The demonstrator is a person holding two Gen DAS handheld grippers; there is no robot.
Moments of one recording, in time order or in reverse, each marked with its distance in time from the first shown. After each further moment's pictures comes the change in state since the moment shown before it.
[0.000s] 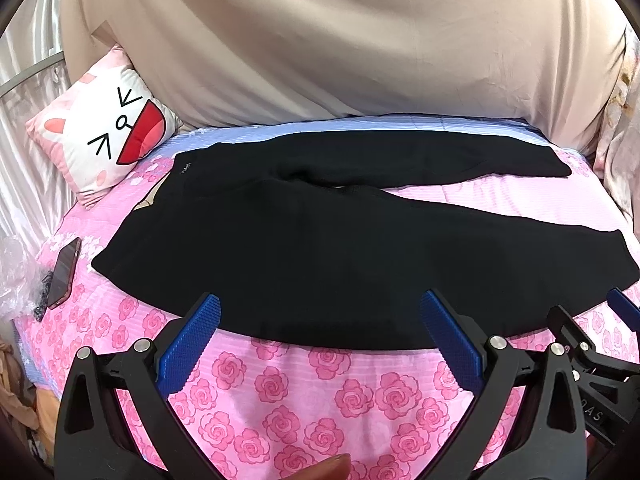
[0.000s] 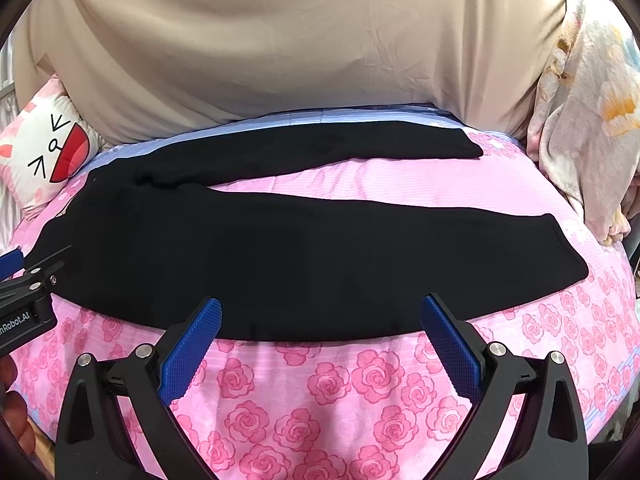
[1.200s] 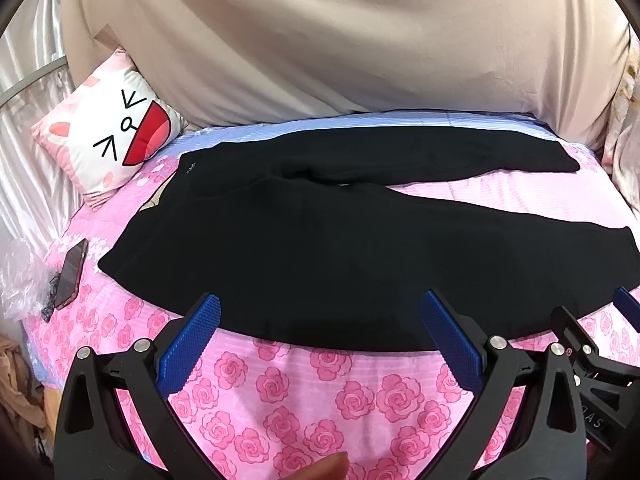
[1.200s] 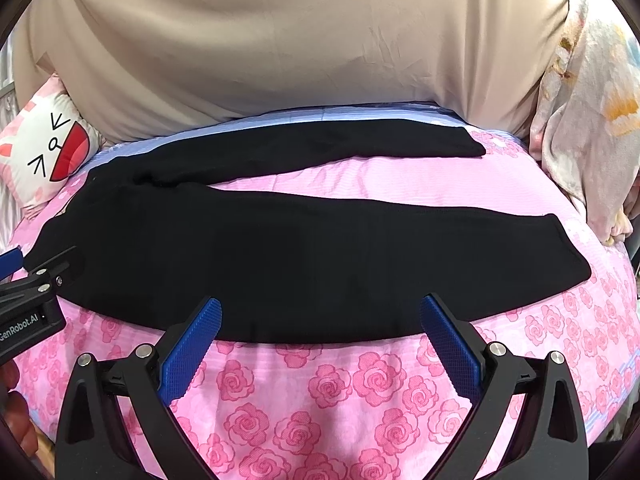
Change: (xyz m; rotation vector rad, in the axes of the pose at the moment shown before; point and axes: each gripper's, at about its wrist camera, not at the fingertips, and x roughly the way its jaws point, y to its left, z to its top) left arm 0.003 -0.006 0.003 0.012 0.008 0.037; right arm 0.002 0.001 0.003 -0.002 0.012 0.003
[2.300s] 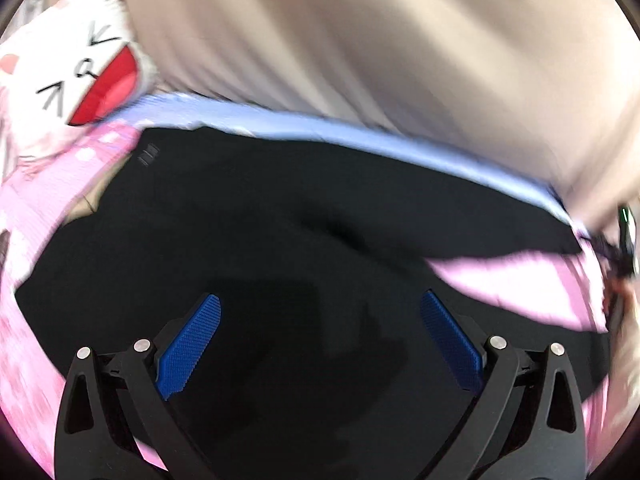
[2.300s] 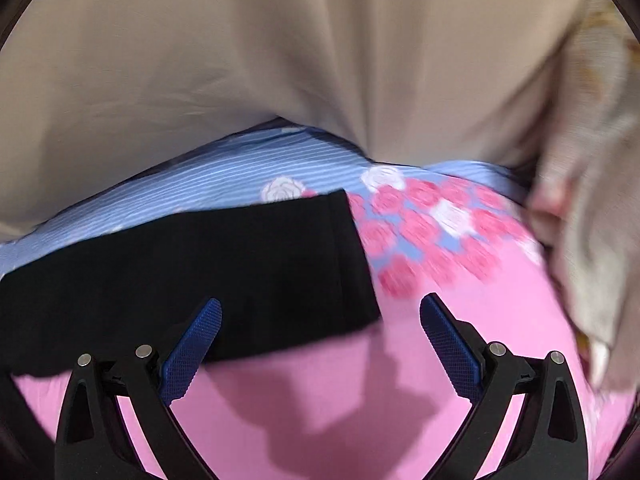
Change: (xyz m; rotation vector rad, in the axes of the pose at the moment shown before) left arm 0.140 0.099 0.087 -0.236 0.059 -0.192; right arm 0.270 -0.254 0.234 0.128 0.138 -0.097
